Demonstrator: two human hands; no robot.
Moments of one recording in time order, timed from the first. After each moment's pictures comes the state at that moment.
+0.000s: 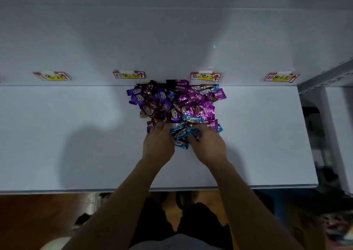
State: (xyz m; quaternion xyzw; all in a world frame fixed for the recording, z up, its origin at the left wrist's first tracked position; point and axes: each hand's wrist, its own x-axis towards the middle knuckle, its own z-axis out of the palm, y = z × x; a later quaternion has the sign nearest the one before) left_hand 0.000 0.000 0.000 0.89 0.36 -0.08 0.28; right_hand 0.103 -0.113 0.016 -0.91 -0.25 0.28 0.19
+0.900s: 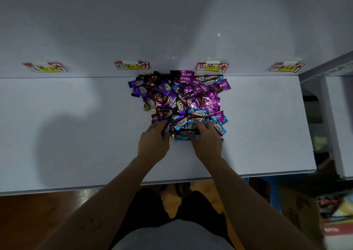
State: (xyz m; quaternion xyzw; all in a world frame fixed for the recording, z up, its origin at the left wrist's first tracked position) left_hand -0.031 0.029 -0.017 0.84 0.38 -0.06 0.39; right_hand 0.073 -0.103 -0.024 -0.94 -0.24 0.21 0.16
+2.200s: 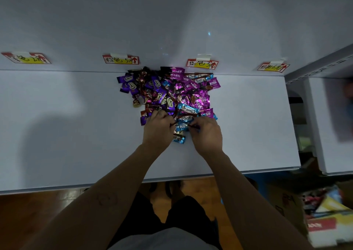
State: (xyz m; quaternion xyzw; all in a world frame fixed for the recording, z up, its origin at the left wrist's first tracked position) left_hand 0.004 0.012 -0.039 0.92 0.25 0.05 0.29; right_hand 0.095 -0.119 -0.011 -0.93 -0.26 0.17 0.21
